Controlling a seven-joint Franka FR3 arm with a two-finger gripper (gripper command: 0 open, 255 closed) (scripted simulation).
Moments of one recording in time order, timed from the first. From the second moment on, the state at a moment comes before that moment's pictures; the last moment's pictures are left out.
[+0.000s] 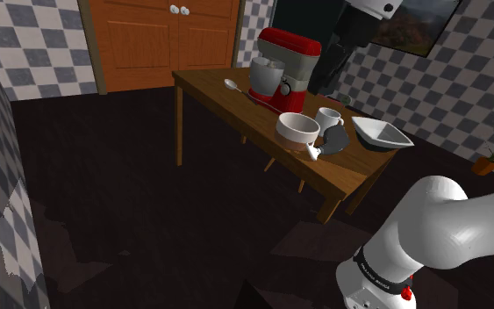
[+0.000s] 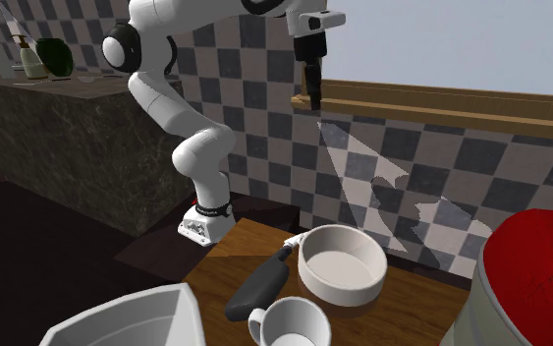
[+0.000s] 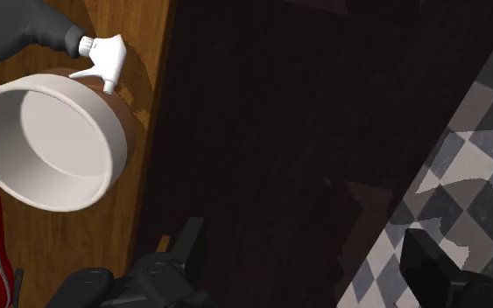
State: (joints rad) arm 0.02 -0.81 0.04 -2.27 0.07 1.64 -0.14
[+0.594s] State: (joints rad) arm -0.03 -0.75 -0.09 -2.32 -0.01 1.74 -0.27
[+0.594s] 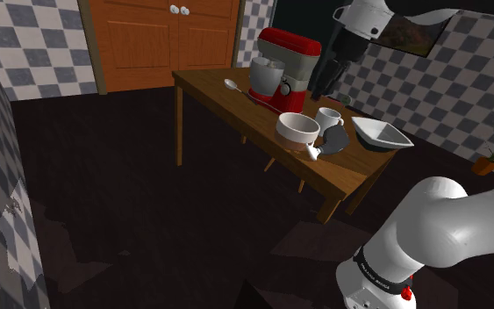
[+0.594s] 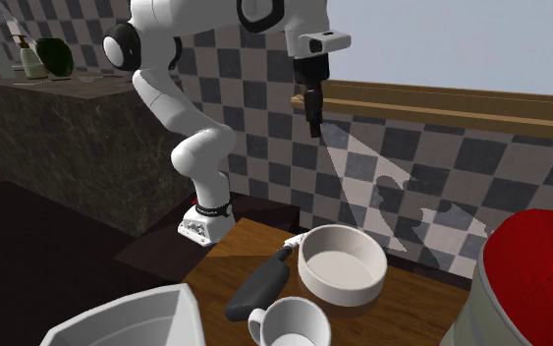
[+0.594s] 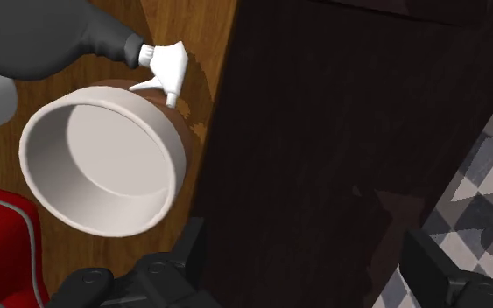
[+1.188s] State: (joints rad) arm -0.08 -0.60 -0.26 -2.32 -0.08 1.87 -0.43
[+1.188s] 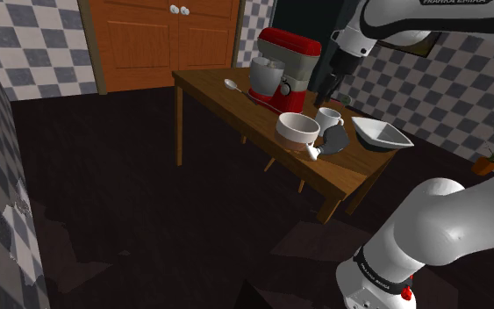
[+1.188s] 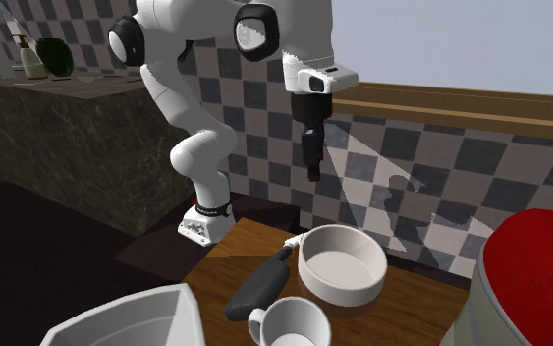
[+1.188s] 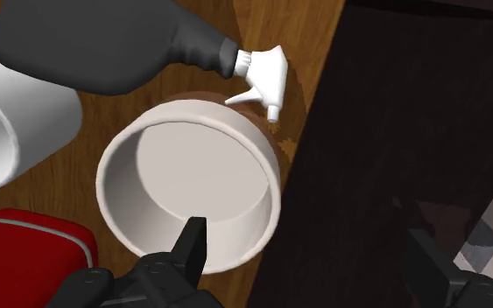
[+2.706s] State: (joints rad) arm -0.15 -0.02 -0.59 -2.09 0.06 2.15 -0.84
